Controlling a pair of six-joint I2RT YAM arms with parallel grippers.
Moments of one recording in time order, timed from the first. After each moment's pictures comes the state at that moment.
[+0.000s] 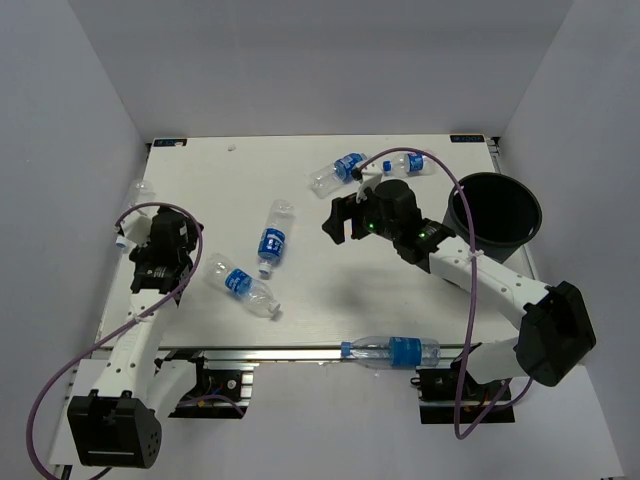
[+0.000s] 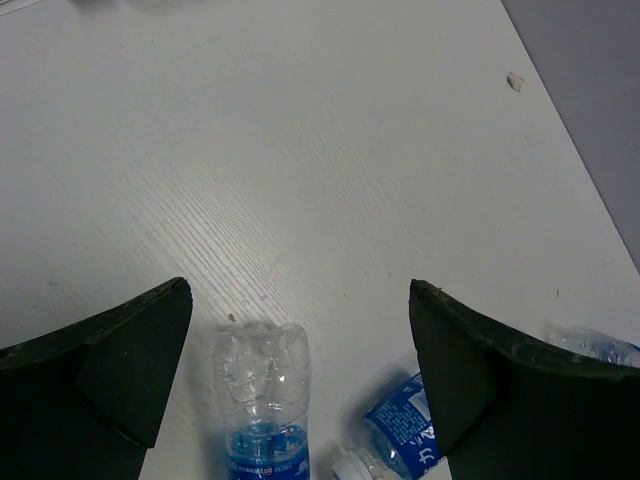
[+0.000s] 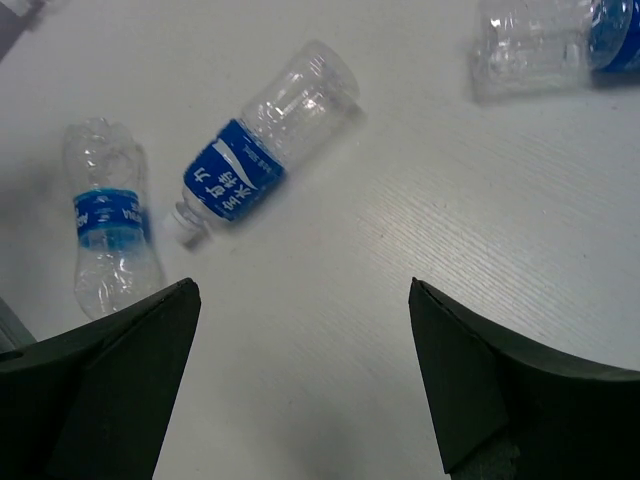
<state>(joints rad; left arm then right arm) -0.04 0.91 0.71 -0.37 -0.53 -0.86 0.70 1.39 1.03 -0.07 -0.11 0.22</state>
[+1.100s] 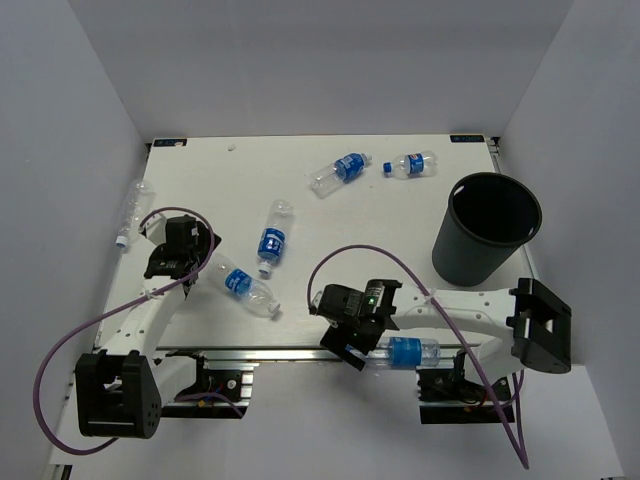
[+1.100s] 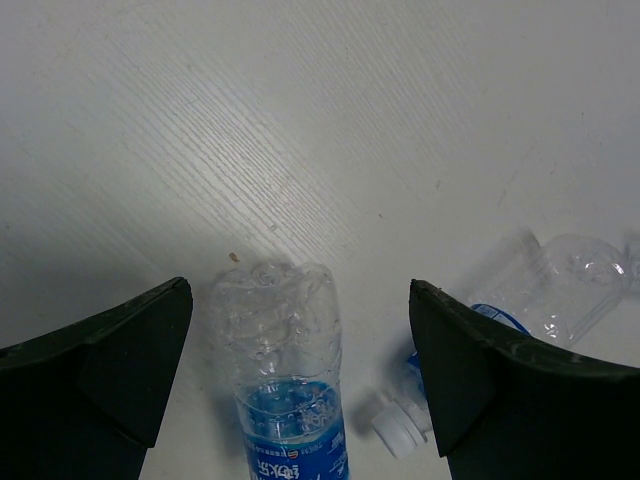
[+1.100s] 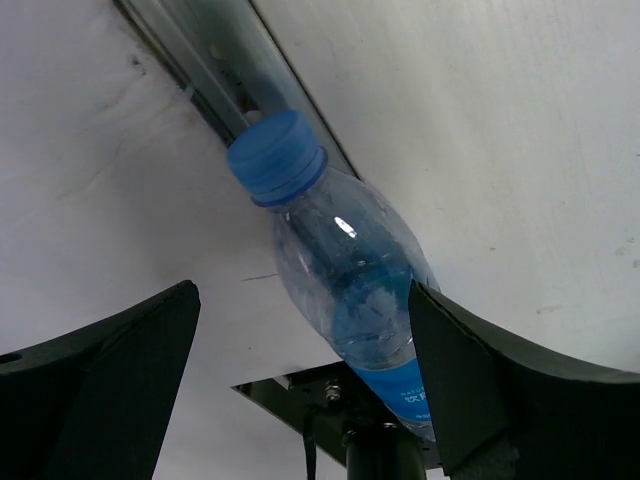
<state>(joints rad) -0.04 1.08 0.63 -0.30 -0.34 -0.86 1.30 1.44 1.00 -0.92 0.01 0.21</state>
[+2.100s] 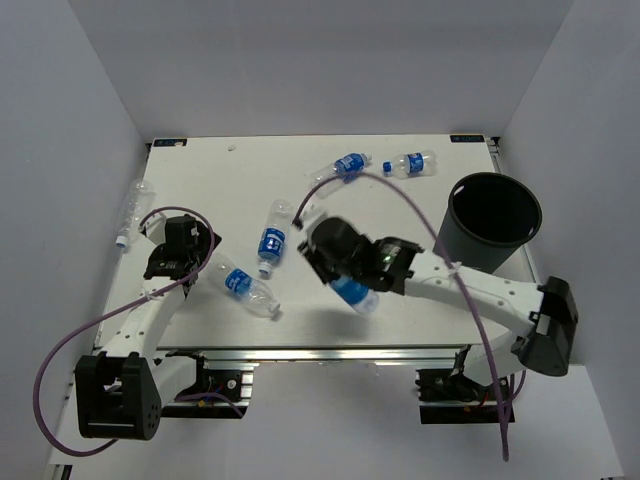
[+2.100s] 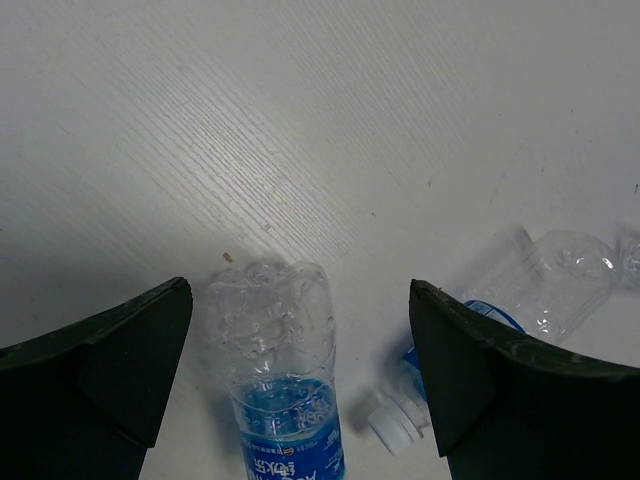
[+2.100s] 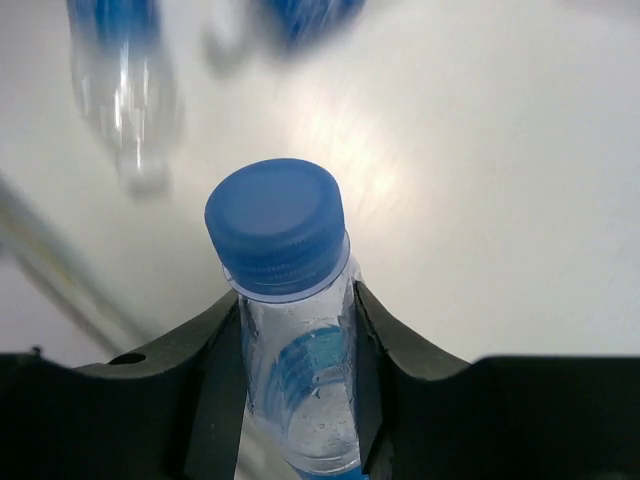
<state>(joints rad) -0.04 1.07 0.63 -0.29 -0.32 -0.85 1.17 1.46 1.27 -0.64 0.29 0.12</state>
